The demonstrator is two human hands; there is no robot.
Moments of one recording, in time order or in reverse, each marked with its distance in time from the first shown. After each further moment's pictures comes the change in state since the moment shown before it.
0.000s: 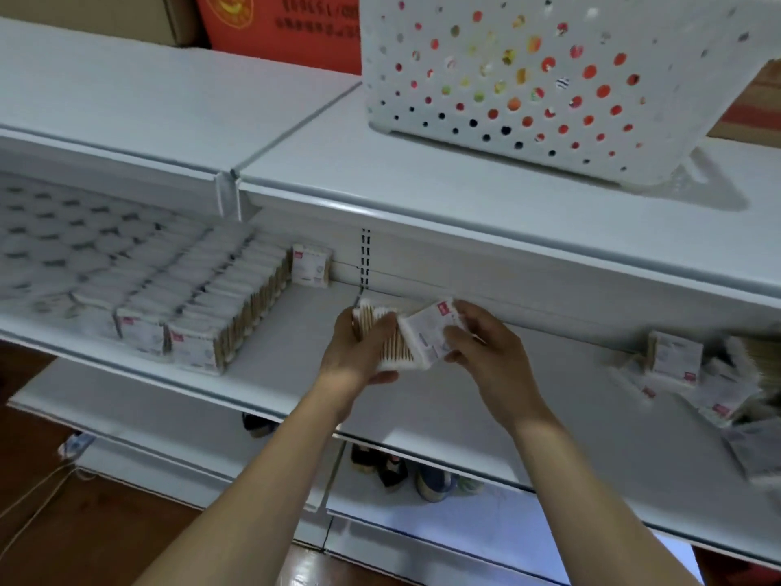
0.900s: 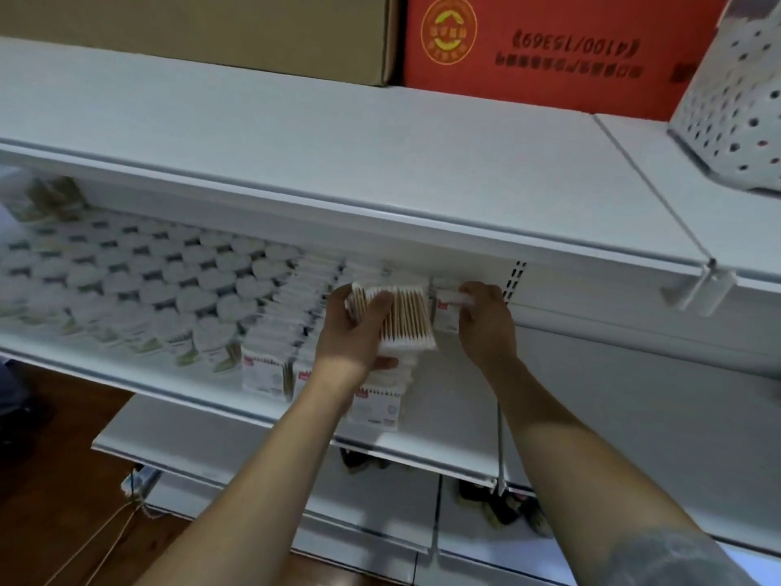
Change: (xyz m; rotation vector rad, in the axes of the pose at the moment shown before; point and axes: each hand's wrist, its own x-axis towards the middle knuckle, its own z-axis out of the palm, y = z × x) left_hand 0.075 0.079 -0.235 -0.021 0.050 0.132; right_hand 0.141 0.054 0.240 -0.852 0.225 -0.340
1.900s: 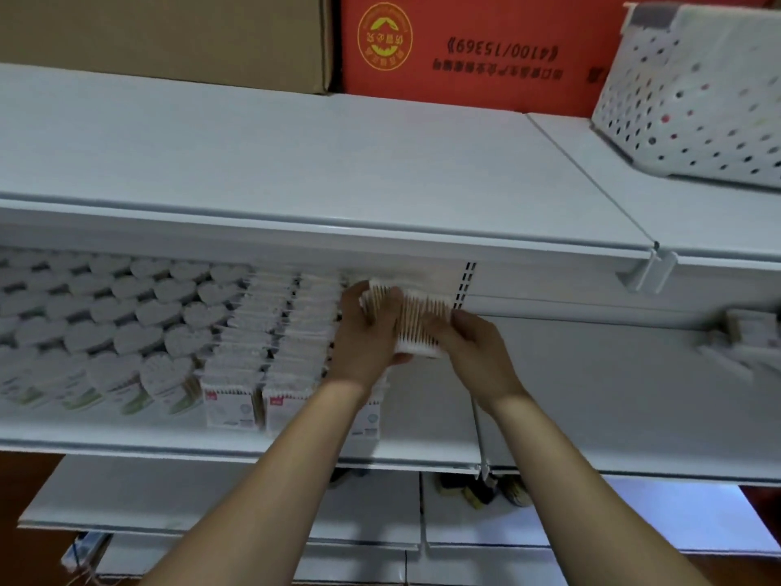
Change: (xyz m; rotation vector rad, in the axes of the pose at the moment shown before) left_hand 0.009 -0.002 0.037 -0.019 -0.250 0.027; right_hand -0.074 -0.074 -0.073 0.570 -0.093 0.283
